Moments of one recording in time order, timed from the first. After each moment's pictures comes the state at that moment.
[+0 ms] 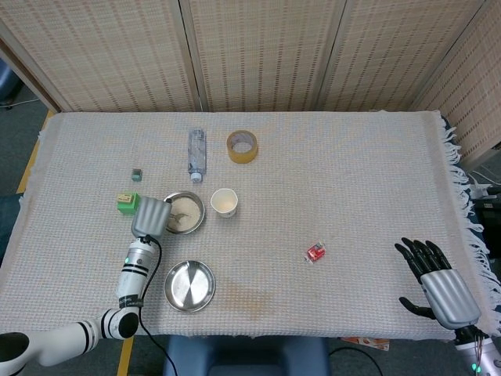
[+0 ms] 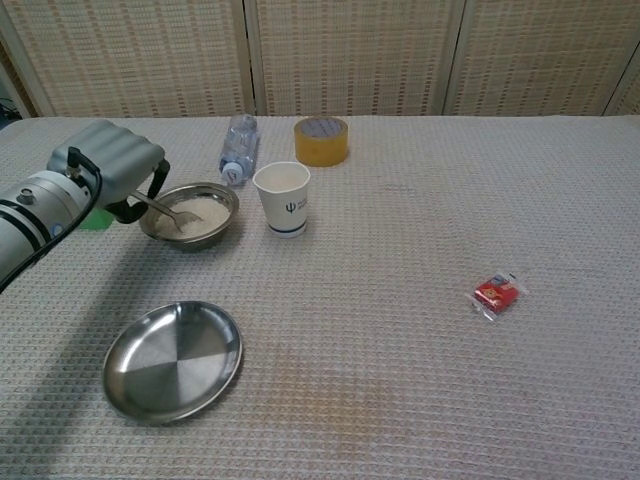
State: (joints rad) left arm -0.71 -1.74 -0.27 -1.23 1.03 1.12 1.02; right arm 0.09 -1.03 -0.07 -1.70 -1.67 1.42 -0.01
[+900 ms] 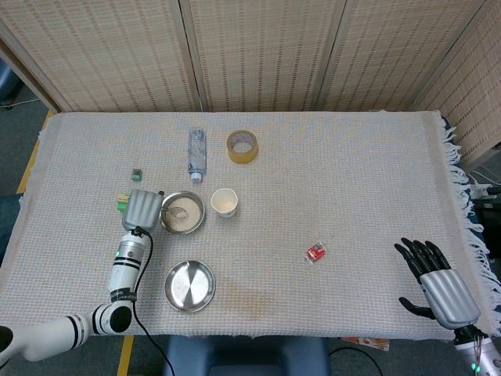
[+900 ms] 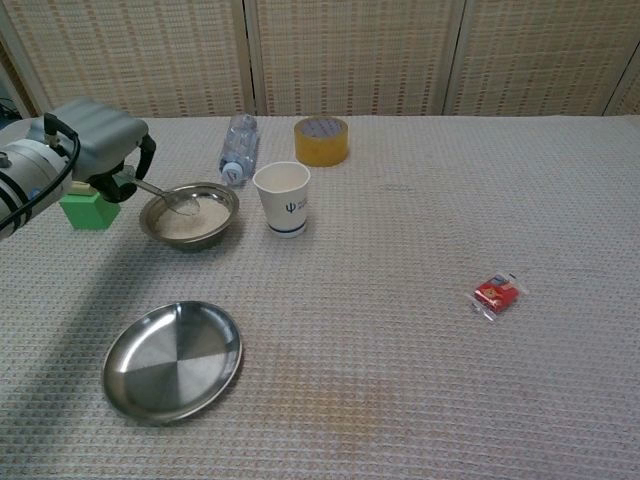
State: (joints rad) left arm -0.75 -1.64 -0.27 -1.34 0.91 1.12 0.99; right arm 0.09 -1.02 -0.07 -1.70 -1.67 1.42 -0.02
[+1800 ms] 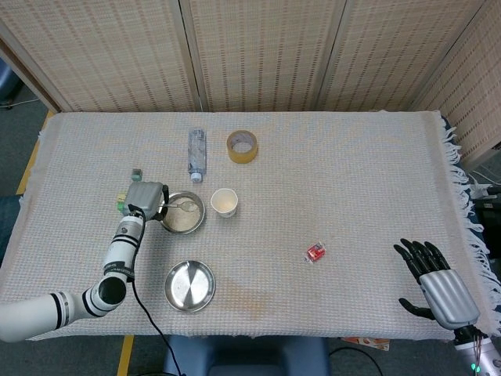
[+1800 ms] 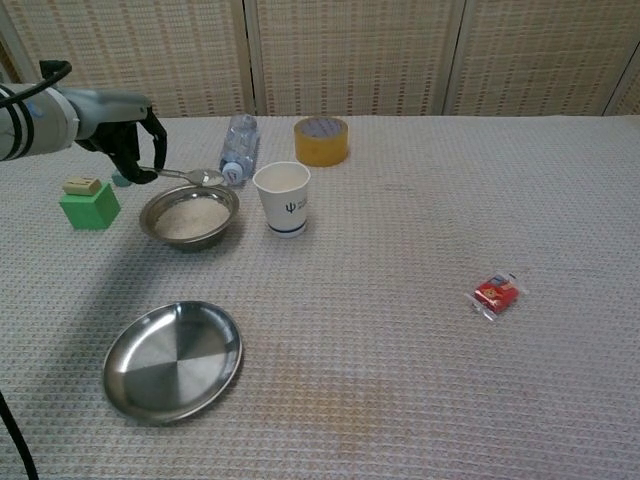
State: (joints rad) left arm -0.91 -1.43 -0.37 -1.54 0.38 0.92 0.86; right arm 0.09 -1.02 -0.07 -1.70 -1.67 1.41 -0.02
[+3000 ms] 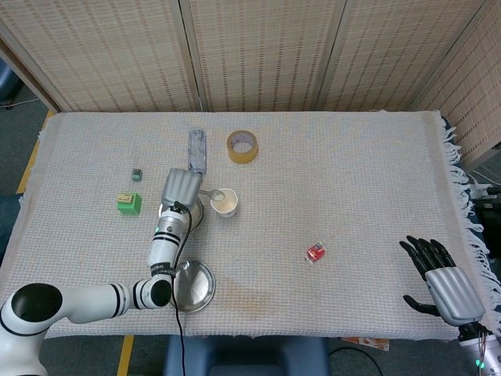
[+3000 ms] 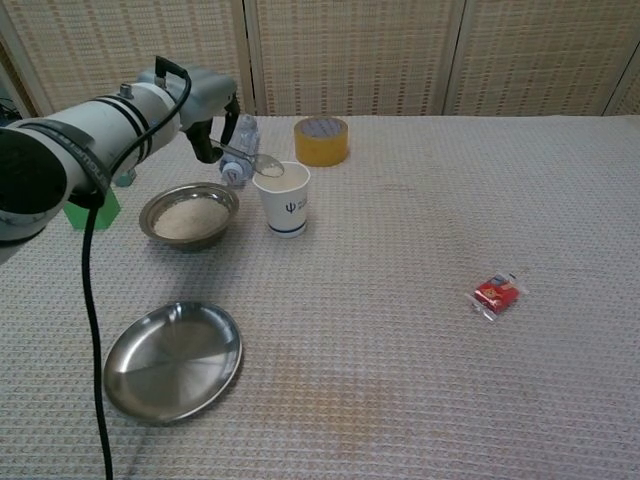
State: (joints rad) left arm -1.15 -1.69 -0.21 -1.29 0.53 1.17 0.96; right arm 0.10 -1.01 -0.06 -1.70 -1.64 1.39 0.02
